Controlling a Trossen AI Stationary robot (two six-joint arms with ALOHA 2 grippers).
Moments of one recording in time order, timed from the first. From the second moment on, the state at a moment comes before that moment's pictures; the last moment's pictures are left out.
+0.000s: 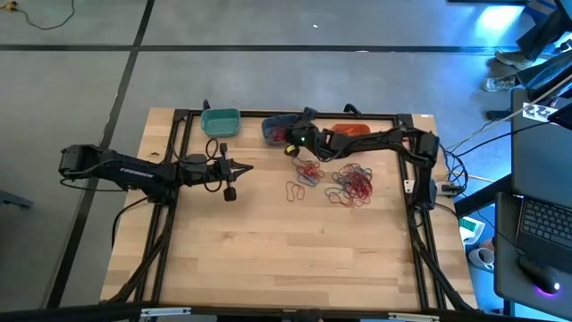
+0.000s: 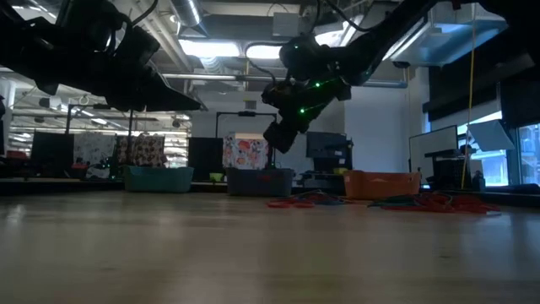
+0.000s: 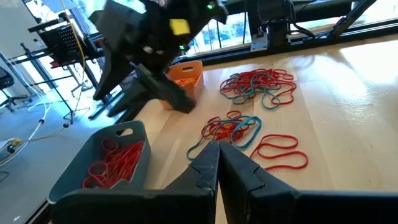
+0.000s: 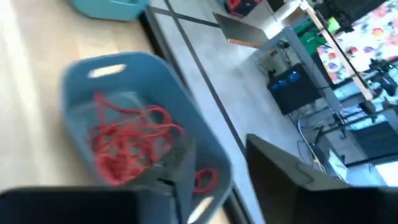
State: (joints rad) left arm 0.14 1.04 0.18 0.66 -0.18 0.23; right arm -0.31 1.95 1.23 0.21 0.56 -0.44
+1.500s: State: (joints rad) left arm 0.14 1.04 0.18 0.65 -0.18 0.23; right arm -0.09 2.01 1.20 -0.22 0.17 0.02
